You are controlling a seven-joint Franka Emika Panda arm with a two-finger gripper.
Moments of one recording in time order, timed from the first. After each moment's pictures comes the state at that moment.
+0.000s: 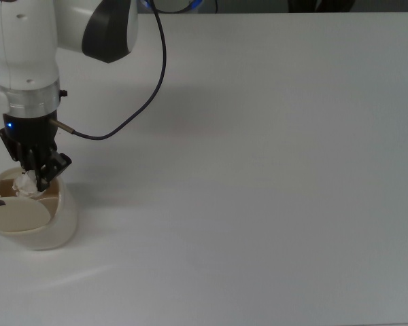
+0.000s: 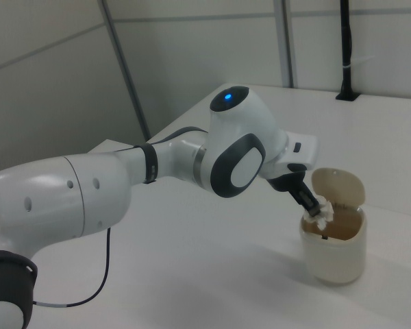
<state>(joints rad) -0.19 0.47 -0.06 -1.47 -0.10 2.34 0.41</state>
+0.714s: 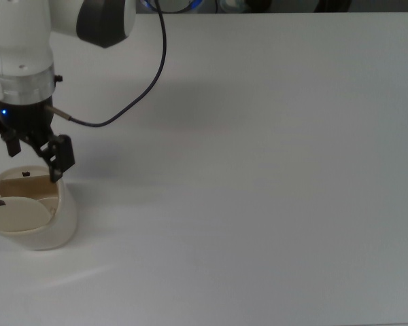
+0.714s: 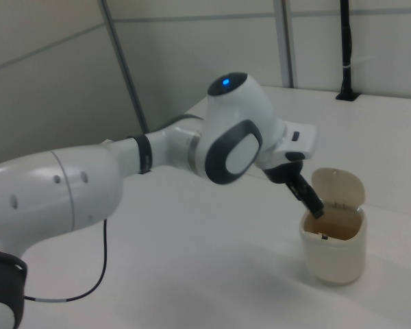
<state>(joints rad) -0.18 0.43 -0.06 -1.43 -0.10 2.20 0.37</state>
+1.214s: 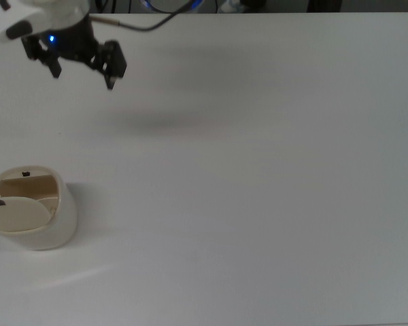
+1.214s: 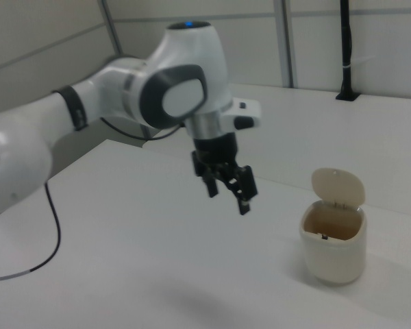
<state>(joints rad) -0.16 0.22 0.00 -1.42 -0.04 1.61 0.03</state>
